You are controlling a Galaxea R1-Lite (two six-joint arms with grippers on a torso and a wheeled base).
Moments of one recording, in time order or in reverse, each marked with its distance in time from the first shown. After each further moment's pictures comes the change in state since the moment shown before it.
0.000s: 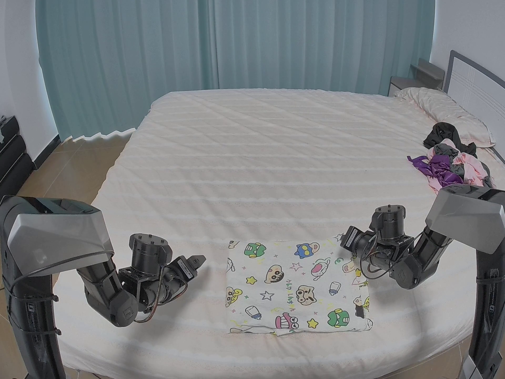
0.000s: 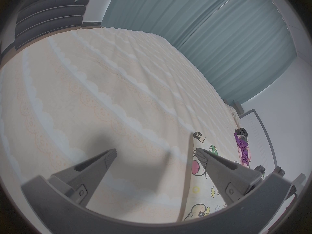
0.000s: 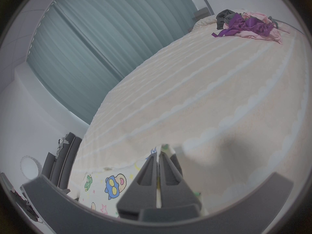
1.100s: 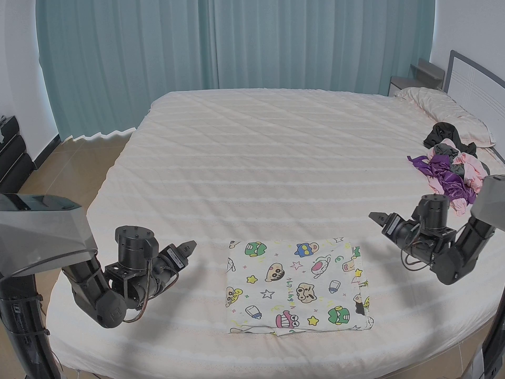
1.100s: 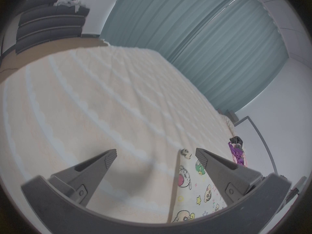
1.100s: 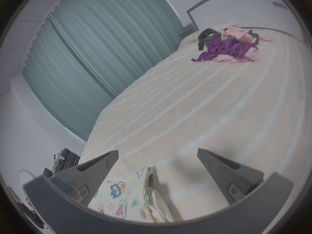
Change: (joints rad) left arm 0.009 -0.086 0.060 -0.088 0.063 0.033; right arm -0.150 -0.225 0.211 -0.044 -0.006 -0.009
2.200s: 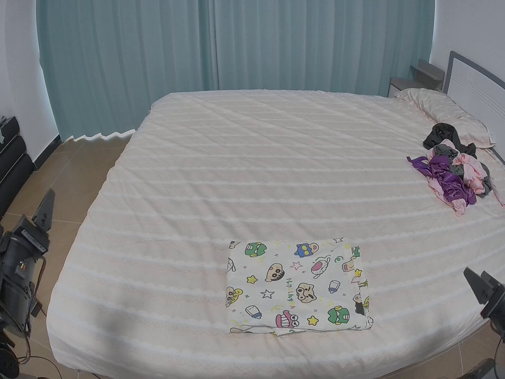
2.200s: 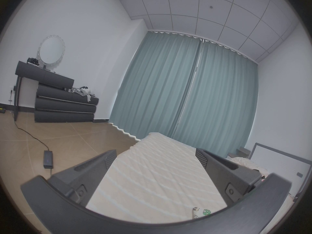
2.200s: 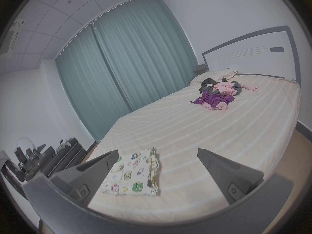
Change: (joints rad) left arm 0.159 -1.012 0.421 -0.031 0.326 0.504; right arm -0.143 -1.431 0.586 0.607 0.111 -0.262
